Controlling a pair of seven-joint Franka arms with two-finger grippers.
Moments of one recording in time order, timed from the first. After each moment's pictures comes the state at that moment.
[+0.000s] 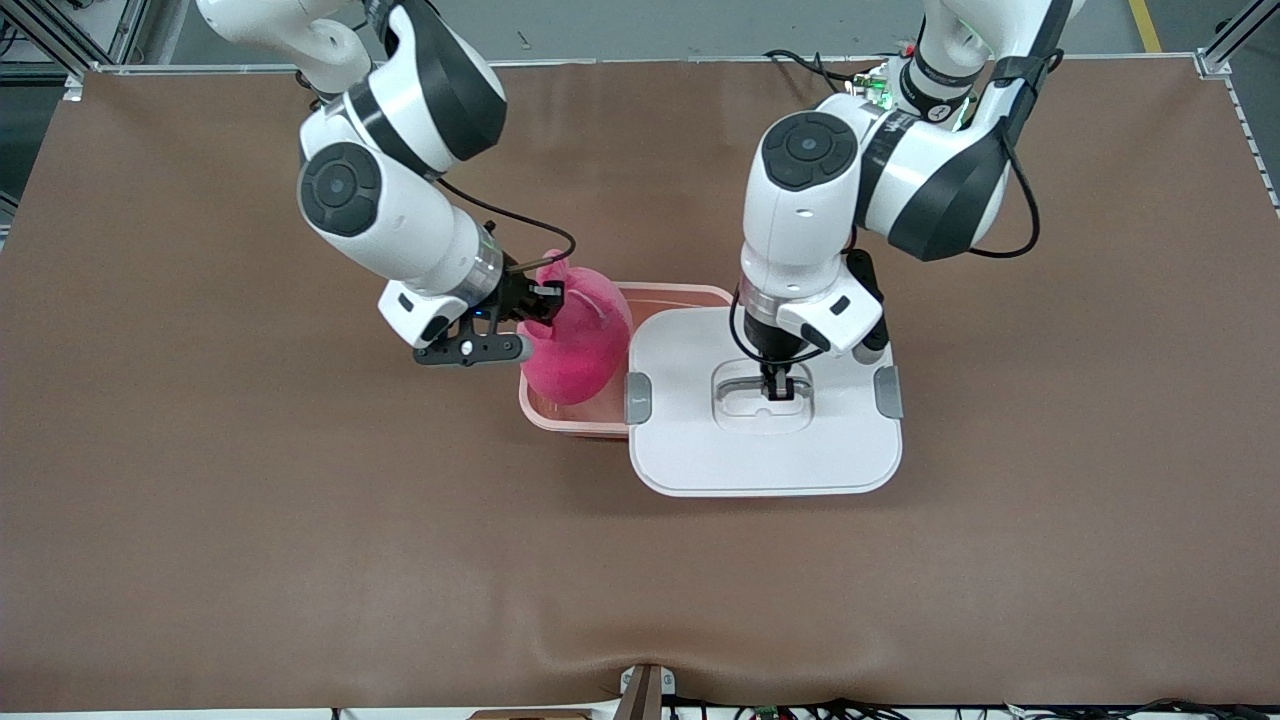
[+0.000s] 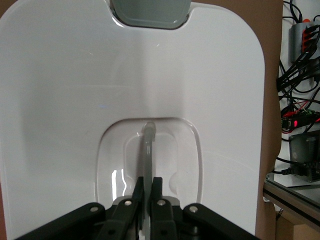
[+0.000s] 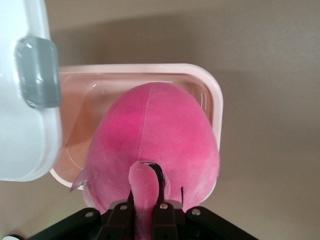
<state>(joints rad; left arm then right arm) -0.55 0.41 -0.06 -1.43 0.21 1.98 -2.23 0.58 0.34 -0.05 -1.53 0.31 1.88 0.46</state>
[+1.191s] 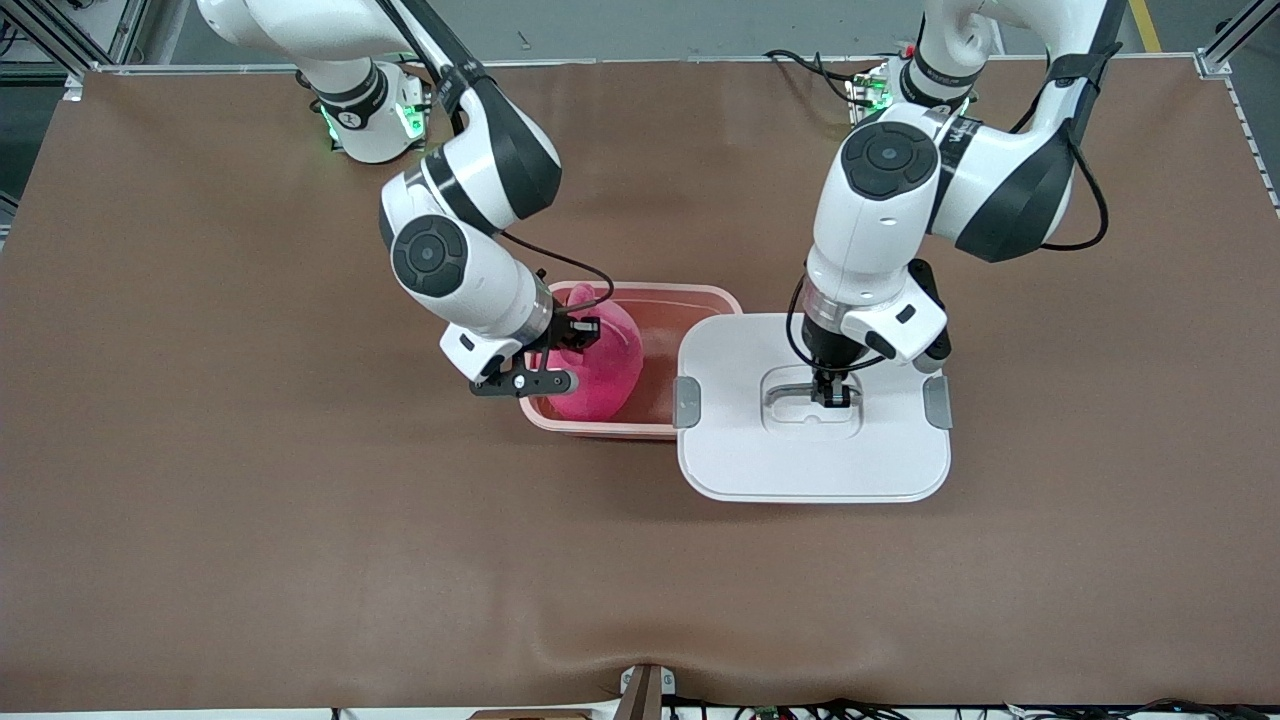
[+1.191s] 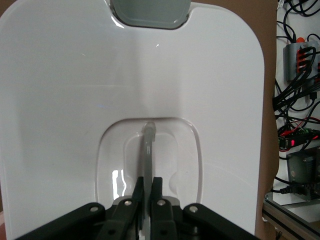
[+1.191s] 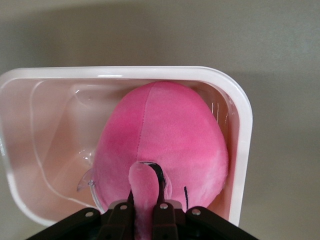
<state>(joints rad) -0.46 0.32 -0.07 -1.61 0.21 2.09 -2.14 0.62 0.49 -0.05 -1.52 0.31 2.00 0.46</state>
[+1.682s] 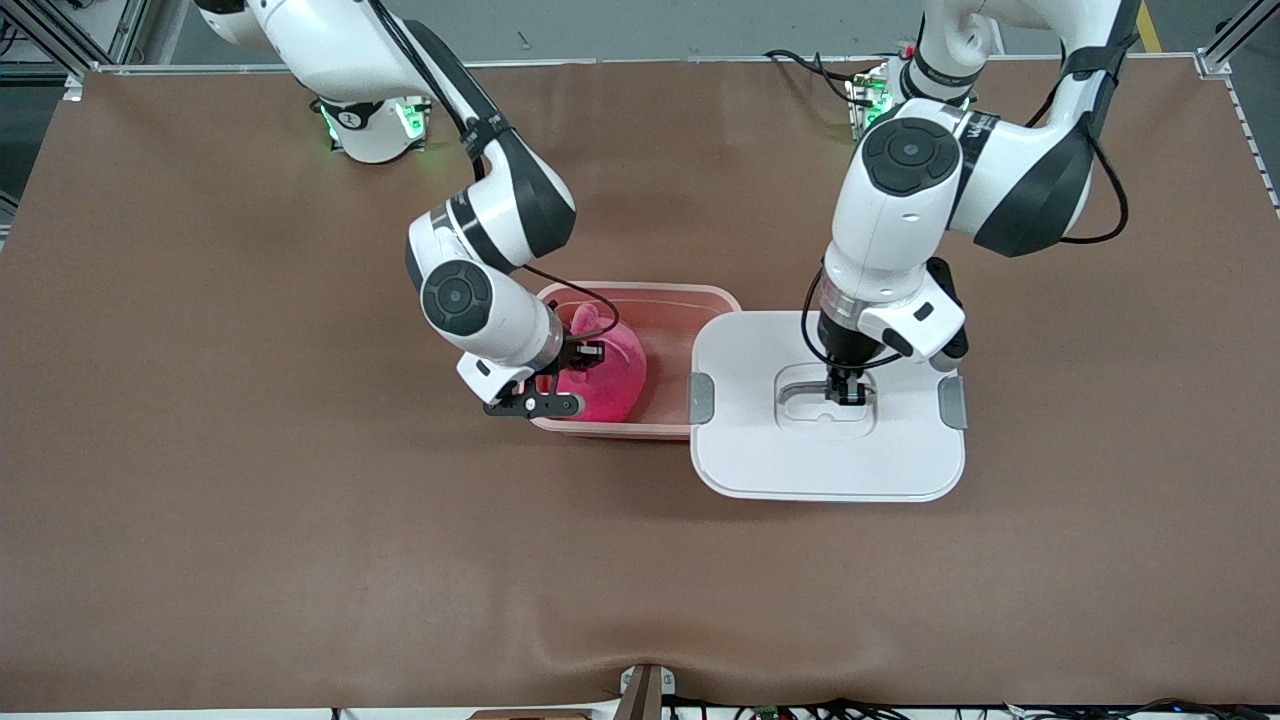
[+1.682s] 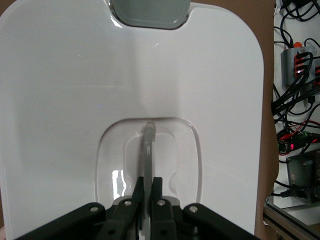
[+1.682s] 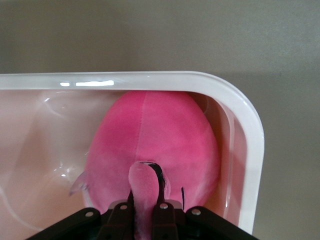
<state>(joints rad) -0.44 0.28 -0.07 -1.64 0.21 2.10 -2.10 0.62 0.58 -0.05 -1.52 0.31 2.05 0.46</state>
